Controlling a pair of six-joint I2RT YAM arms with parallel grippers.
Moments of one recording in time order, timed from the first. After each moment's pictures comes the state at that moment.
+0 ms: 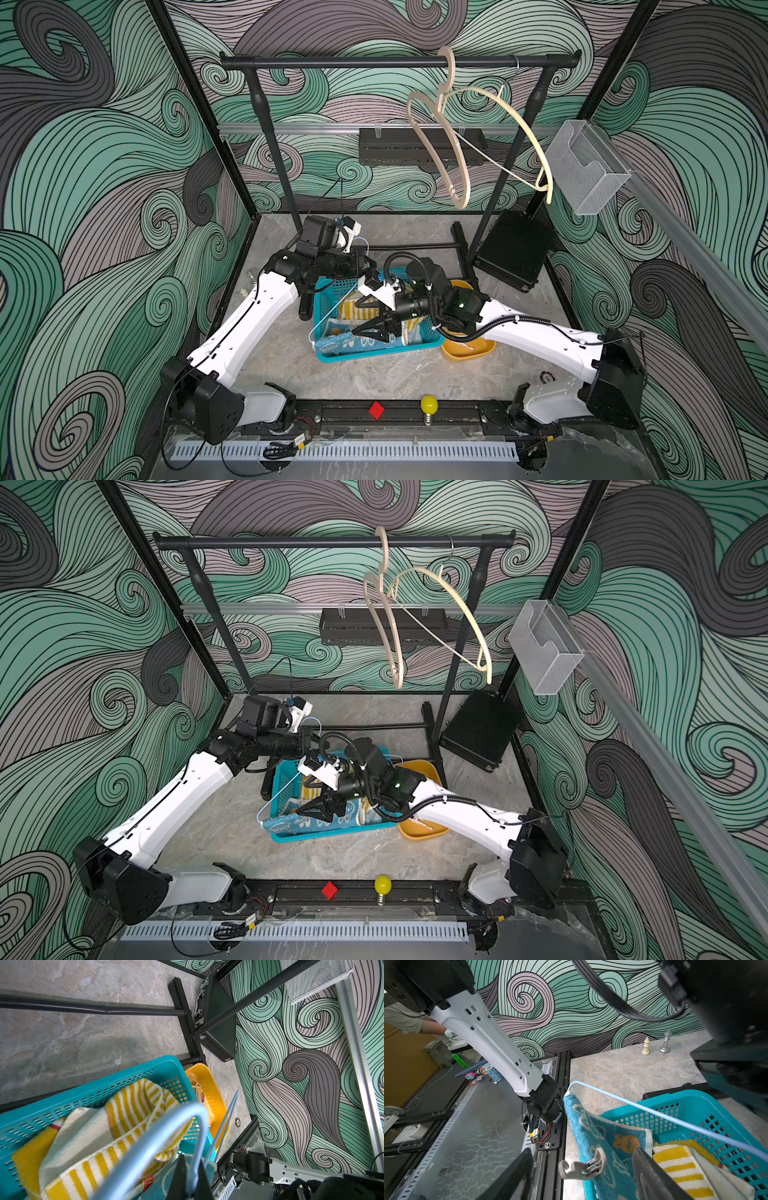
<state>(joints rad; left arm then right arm) -0.42 1.31 1.29 -0.69 0.53 -0.50 0.98 1.43 1.12 -0.10 -0.65 -0.05</state>
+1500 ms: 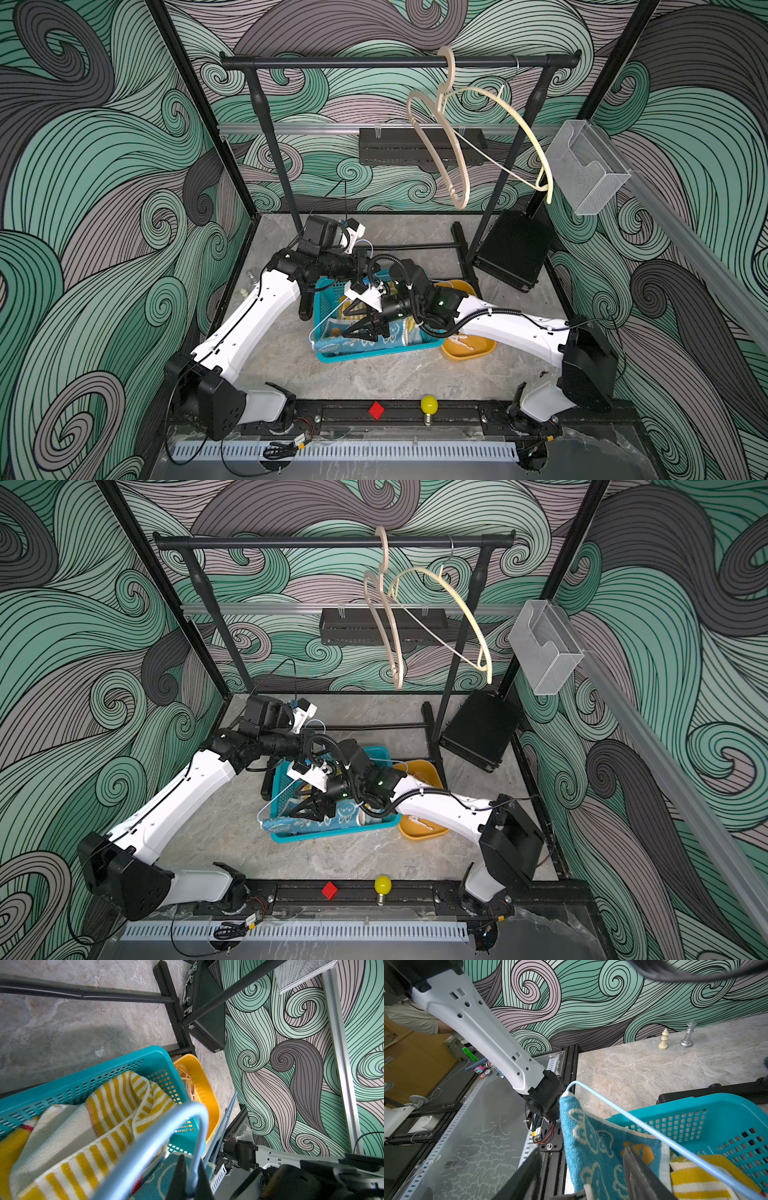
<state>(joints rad) -0.41 1.33 1.29 -0.69 0.62 -0.50 1.00 1.57 1.16 -0.04 -0.71 -0.05</state>
